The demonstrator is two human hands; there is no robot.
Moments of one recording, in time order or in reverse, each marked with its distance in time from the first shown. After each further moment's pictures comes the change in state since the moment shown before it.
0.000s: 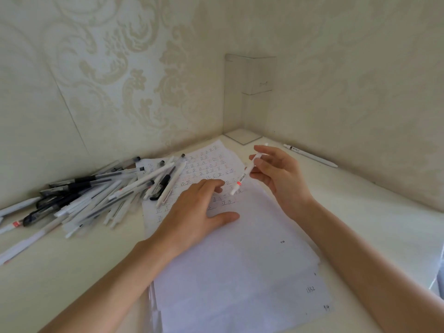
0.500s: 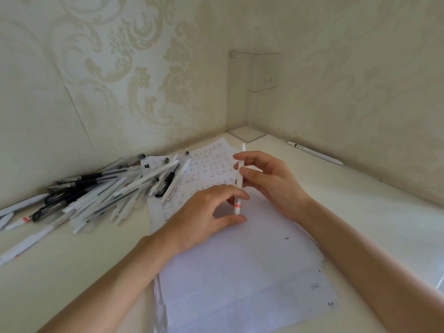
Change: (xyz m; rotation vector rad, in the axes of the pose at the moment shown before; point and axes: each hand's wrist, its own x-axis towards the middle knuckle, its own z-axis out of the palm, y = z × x) left_hand 0.001 0.001 0.000 -0.178 -0.082 0.221; right_hand -0.004 0.007 0.011 -0.109 -0.301 -0.026
